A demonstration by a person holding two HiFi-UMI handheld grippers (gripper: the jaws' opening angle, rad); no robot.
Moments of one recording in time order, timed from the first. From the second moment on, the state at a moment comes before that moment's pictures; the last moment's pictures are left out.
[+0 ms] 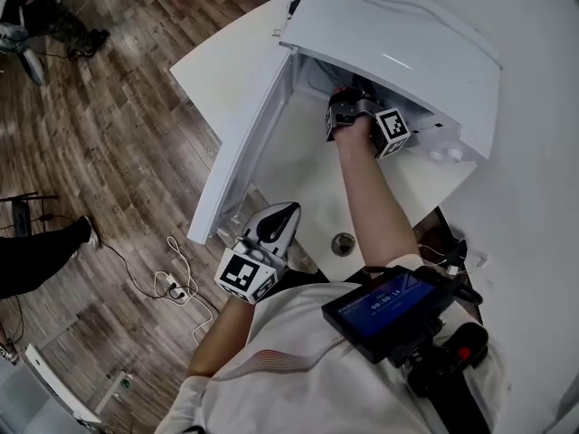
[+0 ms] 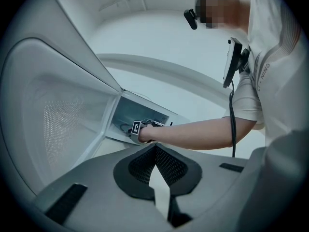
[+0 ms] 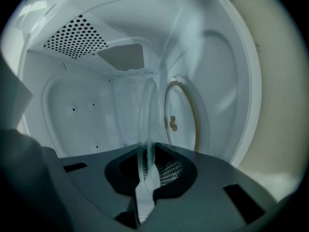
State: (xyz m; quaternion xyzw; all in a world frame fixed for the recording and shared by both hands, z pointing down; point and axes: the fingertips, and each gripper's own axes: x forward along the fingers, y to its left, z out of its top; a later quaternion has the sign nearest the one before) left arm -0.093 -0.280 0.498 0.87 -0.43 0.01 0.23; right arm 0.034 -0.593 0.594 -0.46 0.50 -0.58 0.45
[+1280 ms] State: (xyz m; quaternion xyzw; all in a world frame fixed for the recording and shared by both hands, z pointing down) left arm -0.094 -0.277 0.502 0.88 -0.42 0.00 0.24; right arm 0.034 -0.572 0.599 -0.49 0.47 -0.63 0.38
